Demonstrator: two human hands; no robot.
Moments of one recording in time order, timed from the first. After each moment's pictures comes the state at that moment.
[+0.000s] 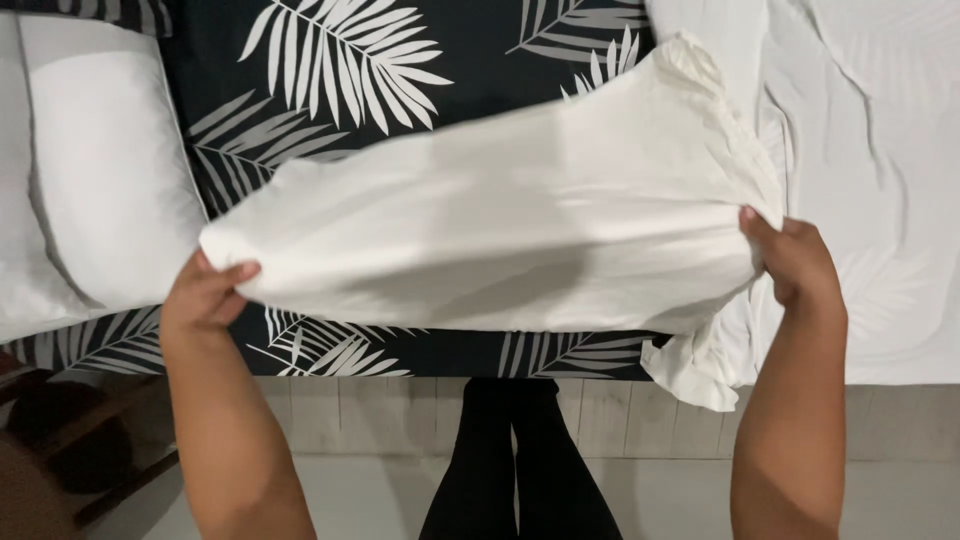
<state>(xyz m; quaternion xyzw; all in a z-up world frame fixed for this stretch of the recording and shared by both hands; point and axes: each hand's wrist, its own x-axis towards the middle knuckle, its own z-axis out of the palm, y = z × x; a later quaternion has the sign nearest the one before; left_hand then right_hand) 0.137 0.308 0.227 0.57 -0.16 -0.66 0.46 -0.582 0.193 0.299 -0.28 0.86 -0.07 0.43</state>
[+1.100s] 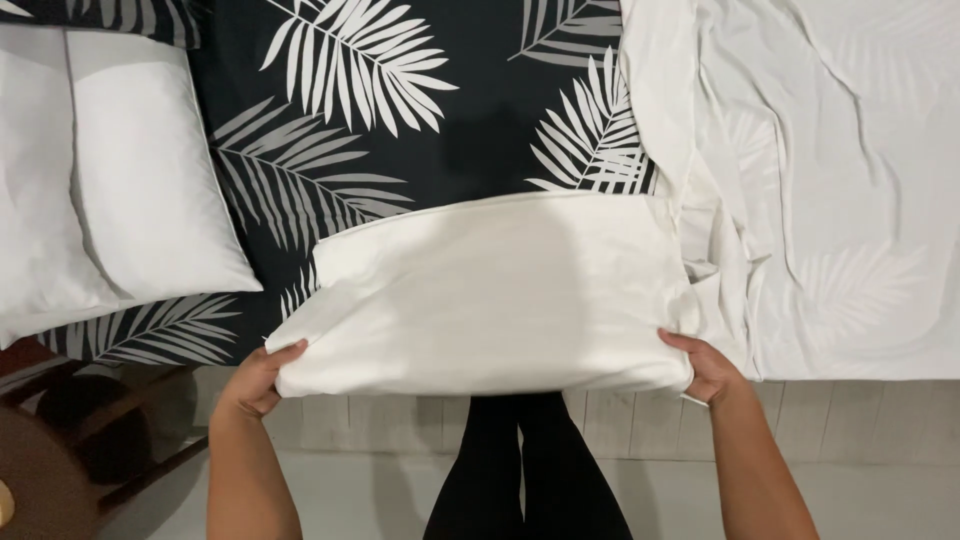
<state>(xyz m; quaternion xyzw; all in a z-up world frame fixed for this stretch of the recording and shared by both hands) 0.109 0.436 0.225 0.74 0.02 -0.64 0.22 -0.600 0.375 0.203 0.06 0.63 -0.20 0.75</state>
